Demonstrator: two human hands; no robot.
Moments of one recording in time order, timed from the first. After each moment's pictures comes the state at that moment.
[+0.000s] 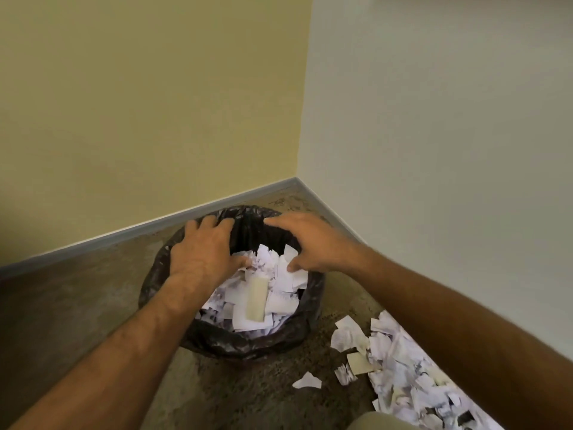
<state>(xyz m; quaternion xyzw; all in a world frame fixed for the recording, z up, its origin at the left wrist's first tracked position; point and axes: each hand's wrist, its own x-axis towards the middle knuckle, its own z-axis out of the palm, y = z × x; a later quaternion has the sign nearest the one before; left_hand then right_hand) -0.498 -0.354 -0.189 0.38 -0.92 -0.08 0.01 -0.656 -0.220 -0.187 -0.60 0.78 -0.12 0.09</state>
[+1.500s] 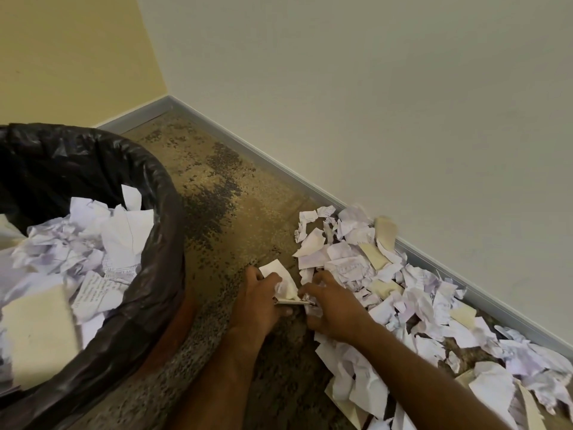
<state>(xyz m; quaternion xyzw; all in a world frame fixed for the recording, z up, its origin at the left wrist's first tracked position) -0.632 -0.169 -0.510 0.17 -0.93 -0.32 -0.11 -0.691 0.002 -0.498 -0.31 0.91 -0.13 0.23</state>
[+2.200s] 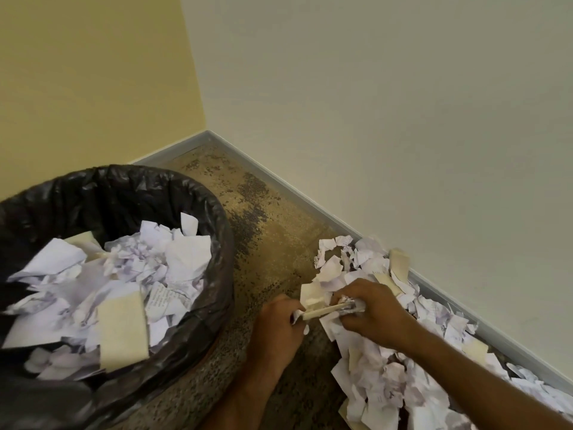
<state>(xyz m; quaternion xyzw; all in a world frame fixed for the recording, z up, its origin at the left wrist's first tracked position) -0.599 -0.165 -0.438 0.16 -0.91 -0.38 0.05 -0.697 0.015 -0.402 -0.35 0.87 -0.32 0.13</state>
